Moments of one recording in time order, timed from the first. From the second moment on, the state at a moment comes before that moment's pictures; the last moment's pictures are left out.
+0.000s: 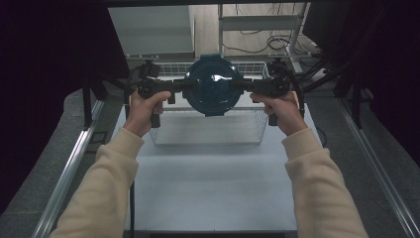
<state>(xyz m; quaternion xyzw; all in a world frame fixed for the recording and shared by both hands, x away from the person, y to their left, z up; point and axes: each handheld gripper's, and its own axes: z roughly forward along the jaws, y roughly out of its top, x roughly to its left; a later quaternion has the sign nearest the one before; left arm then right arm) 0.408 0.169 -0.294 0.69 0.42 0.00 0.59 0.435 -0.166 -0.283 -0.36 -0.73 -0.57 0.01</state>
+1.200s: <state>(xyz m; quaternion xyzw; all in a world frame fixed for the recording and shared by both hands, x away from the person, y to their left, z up) 0.463 0.174 -0.322 0.67 0.47 -0.04 0.58 0.486 -0.160 -0.312 -0.44 -0.69 -0.57 0.06</state>
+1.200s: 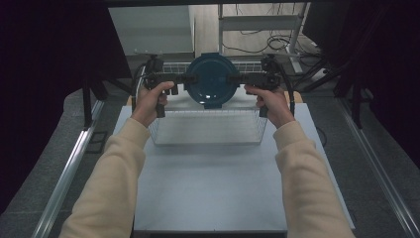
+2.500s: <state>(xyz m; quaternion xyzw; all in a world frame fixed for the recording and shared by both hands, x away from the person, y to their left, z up) 0.436 0.171 -0.319 0.65 0.48 0.03 0.59 0.449 -0.144 -0.313 -0.51 -0.66 -0.55 -0.06</state>
